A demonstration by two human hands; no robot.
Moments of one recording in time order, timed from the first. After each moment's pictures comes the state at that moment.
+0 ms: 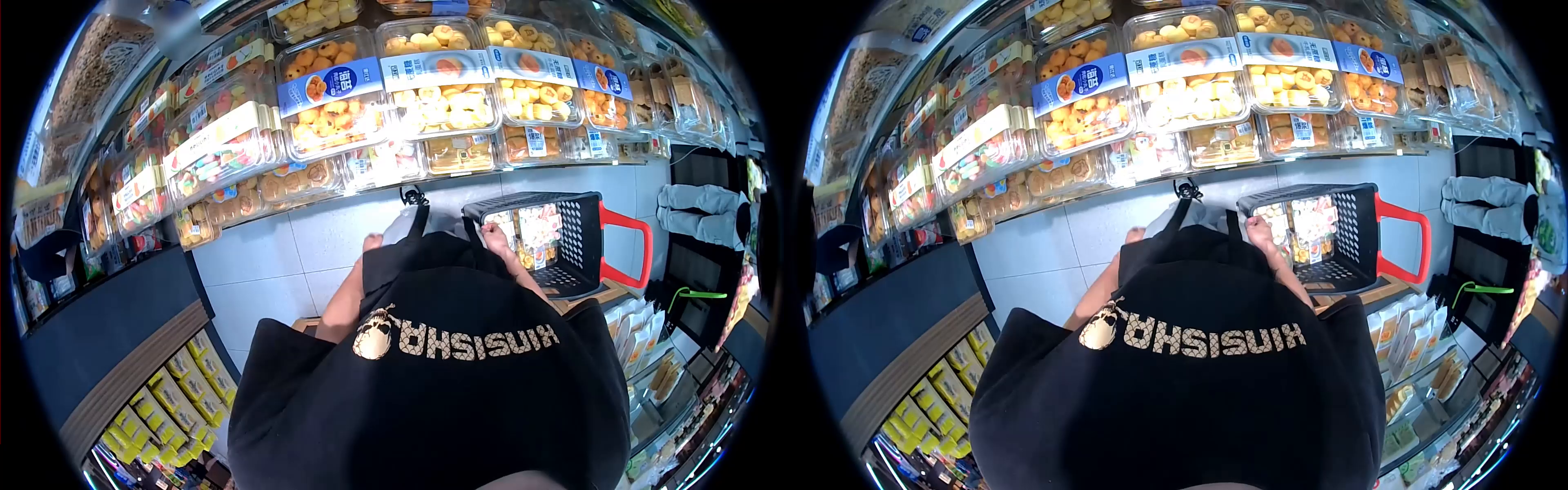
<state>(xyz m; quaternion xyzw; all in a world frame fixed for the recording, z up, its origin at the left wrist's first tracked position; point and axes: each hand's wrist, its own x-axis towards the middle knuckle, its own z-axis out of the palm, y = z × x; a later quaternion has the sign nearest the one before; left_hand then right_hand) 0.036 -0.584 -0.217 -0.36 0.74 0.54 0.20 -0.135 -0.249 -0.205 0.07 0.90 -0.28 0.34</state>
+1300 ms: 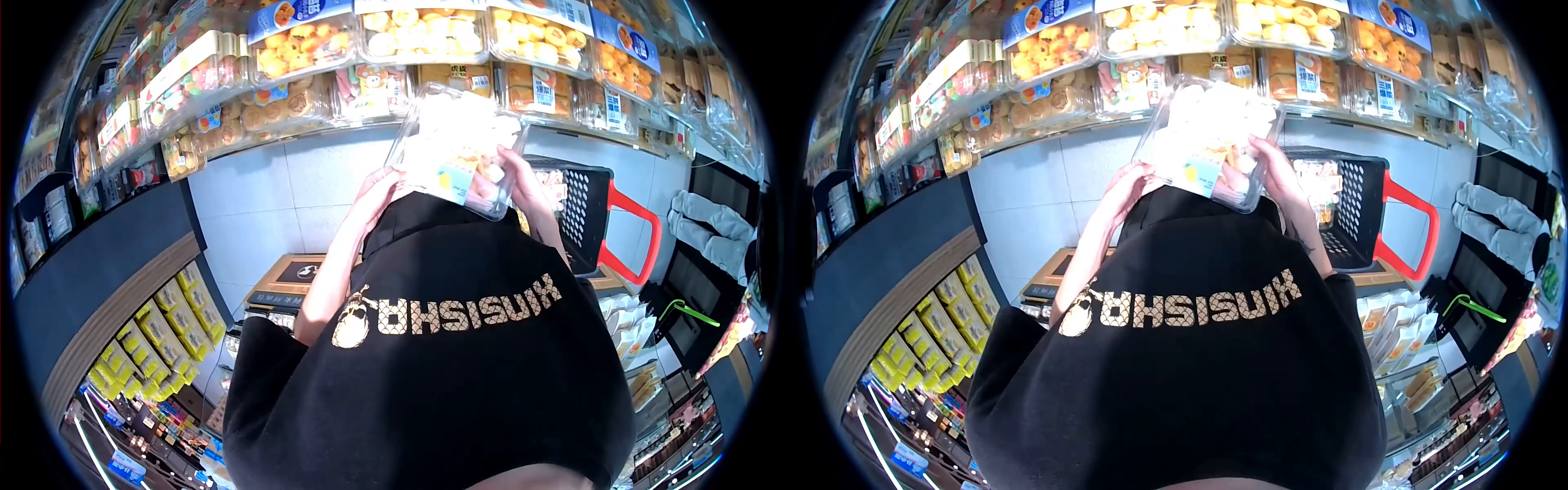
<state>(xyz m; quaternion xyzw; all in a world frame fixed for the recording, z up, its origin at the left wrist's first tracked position) -0.048 -0.493 0.018 -0.39 0.36 0.84 0.08 -0.223 -0.265 -0.022 0.20 0.44 -0.72 0.50</state>
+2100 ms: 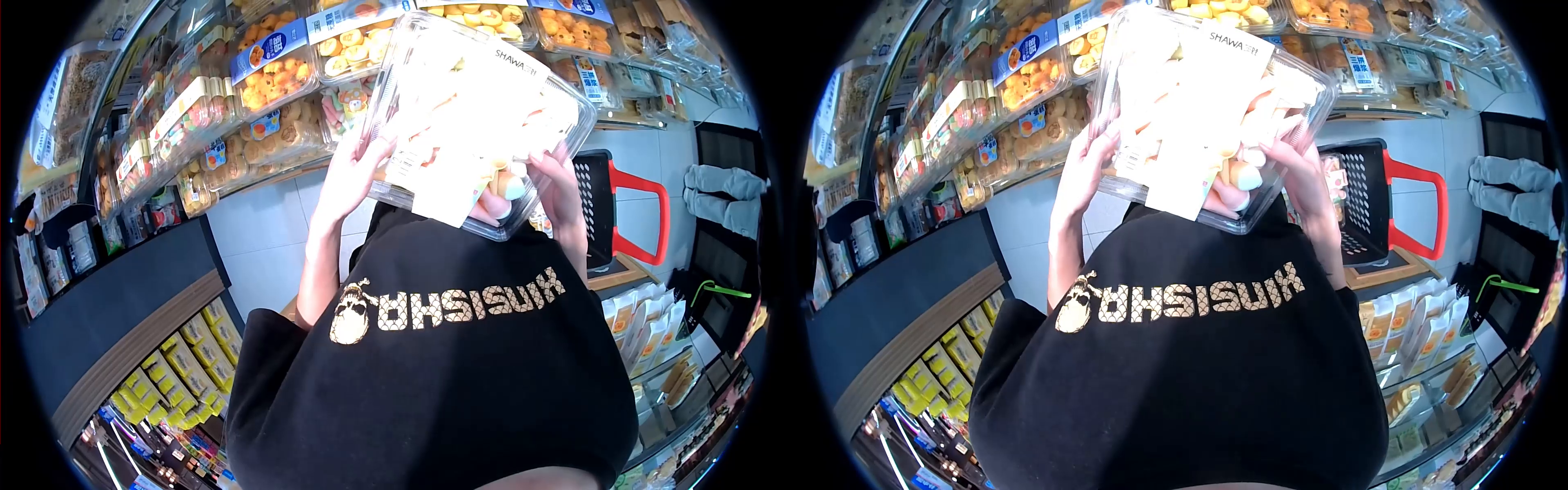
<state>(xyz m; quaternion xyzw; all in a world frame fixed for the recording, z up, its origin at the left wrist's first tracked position) -0.126 -0.471 0.166 -0.21 0.71 0.67 0.05 -0.223 -0.219 0.124 -0.01 0.51 -0.79 0.33</state>
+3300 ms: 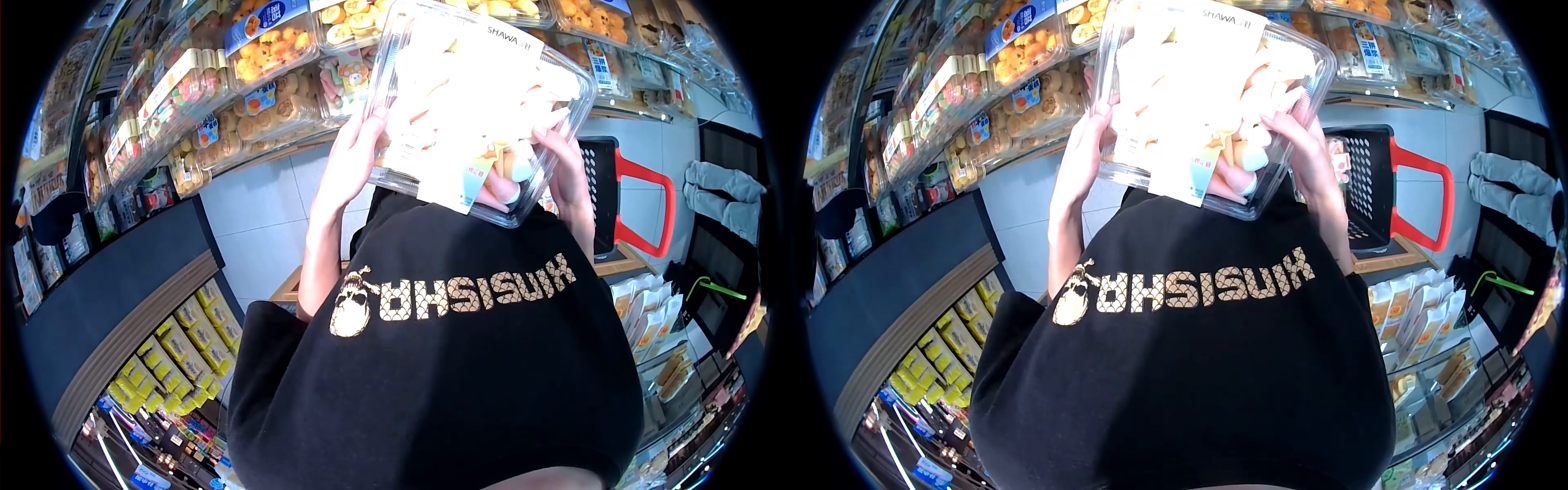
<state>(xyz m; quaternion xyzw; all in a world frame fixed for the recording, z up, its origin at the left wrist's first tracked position) -0.109 -0.474 0.145 -0.26 0.72 0.65 0.03 -0.216 -0.235 0.133 0.03 0.60 -0.73 0.34</state>
